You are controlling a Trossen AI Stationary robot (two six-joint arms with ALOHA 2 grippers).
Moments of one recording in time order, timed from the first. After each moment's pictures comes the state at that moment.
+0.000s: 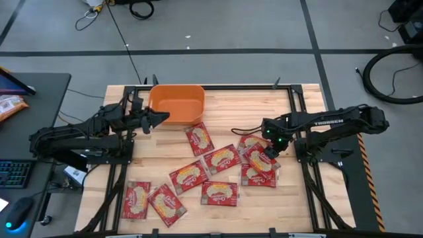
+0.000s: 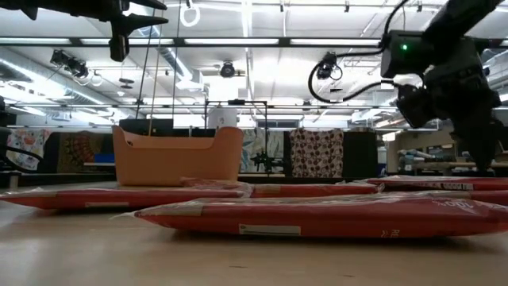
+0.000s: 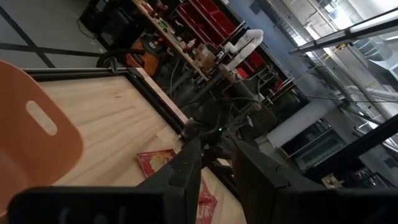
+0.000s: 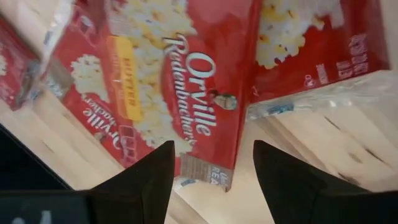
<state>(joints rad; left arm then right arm) 0.19 0.56 0.53 0.03 -0.07 -0.80 -0.18 1.12 0.55 -0.82 -0.44 0.72</state>
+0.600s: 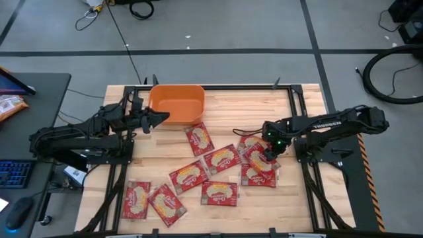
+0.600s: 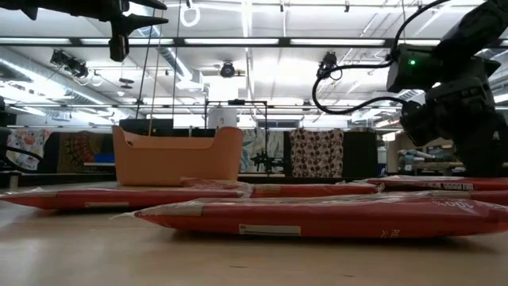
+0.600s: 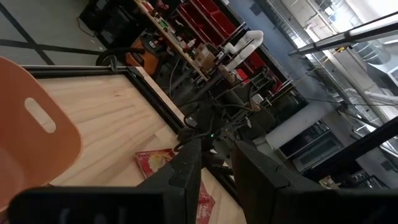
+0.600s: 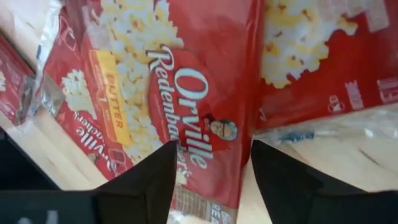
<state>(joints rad) 0.19 0.56 0.53 0.03 -0.07 -0.82 -0.18 1.13 0.42 -0.60 -0.45 0.77</state>
